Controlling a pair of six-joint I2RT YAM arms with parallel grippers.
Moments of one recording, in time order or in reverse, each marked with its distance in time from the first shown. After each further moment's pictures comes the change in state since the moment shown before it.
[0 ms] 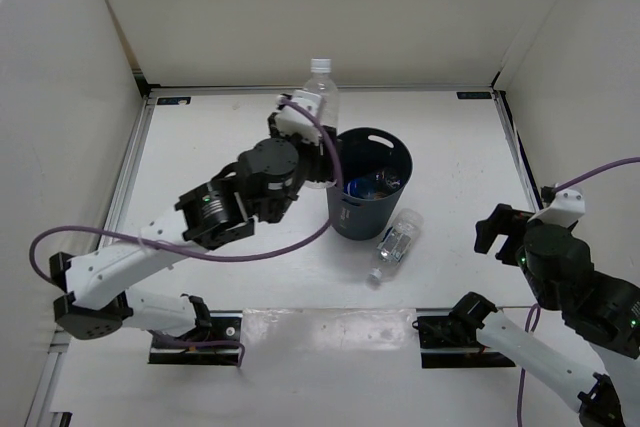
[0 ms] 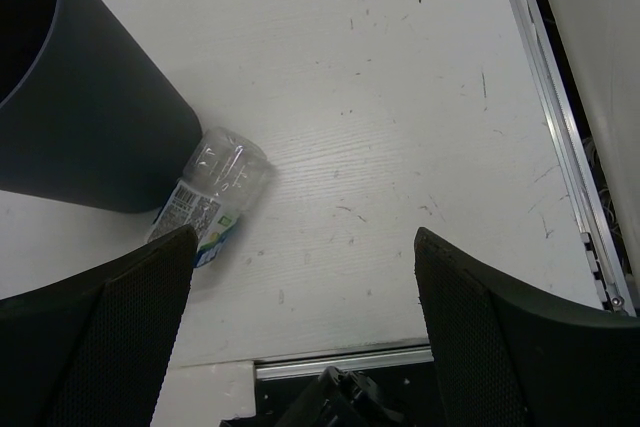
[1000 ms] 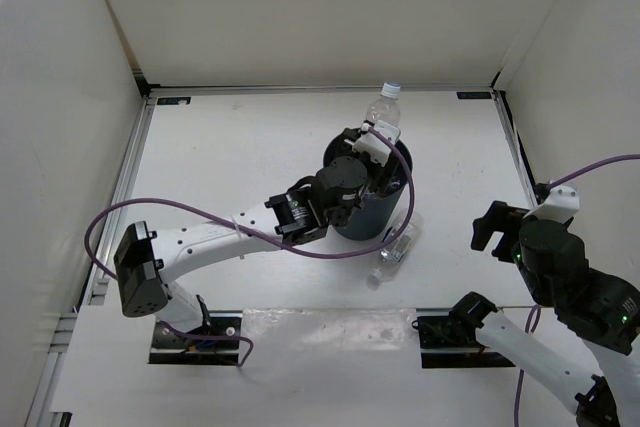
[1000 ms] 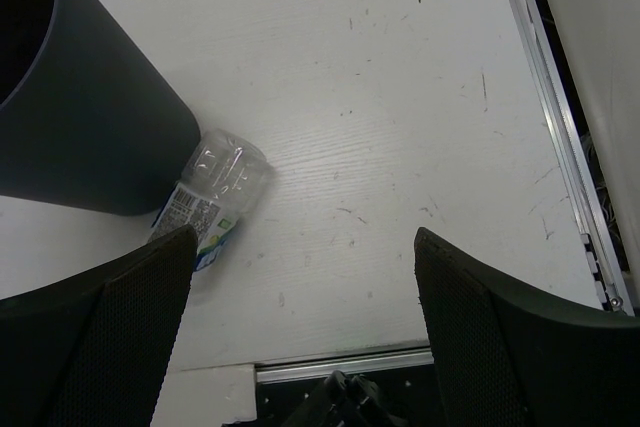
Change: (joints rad) left arm -0.026 0.300 -0.156 0.506 0.047 0.253; right arm -0.039 0.019 -0.012 0.032 -0.026 -0.027
